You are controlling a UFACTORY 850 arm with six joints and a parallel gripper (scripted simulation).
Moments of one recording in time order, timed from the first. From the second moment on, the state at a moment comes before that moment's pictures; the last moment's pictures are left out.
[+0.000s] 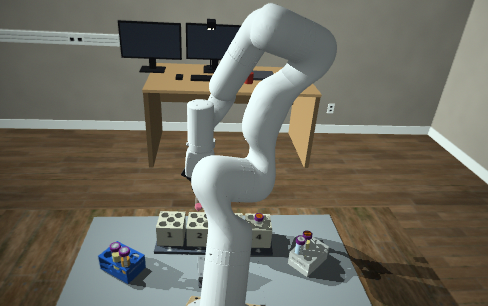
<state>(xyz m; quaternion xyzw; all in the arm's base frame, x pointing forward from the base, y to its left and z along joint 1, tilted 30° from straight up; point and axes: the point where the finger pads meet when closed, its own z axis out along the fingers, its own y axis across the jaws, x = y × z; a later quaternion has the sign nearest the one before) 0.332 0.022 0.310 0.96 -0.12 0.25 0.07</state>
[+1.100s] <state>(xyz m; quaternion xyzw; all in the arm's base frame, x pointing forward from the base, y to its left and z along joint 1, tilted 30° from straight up) 0.348 0.016 0.281 0.96 -0.12 0.25 0.07</state>
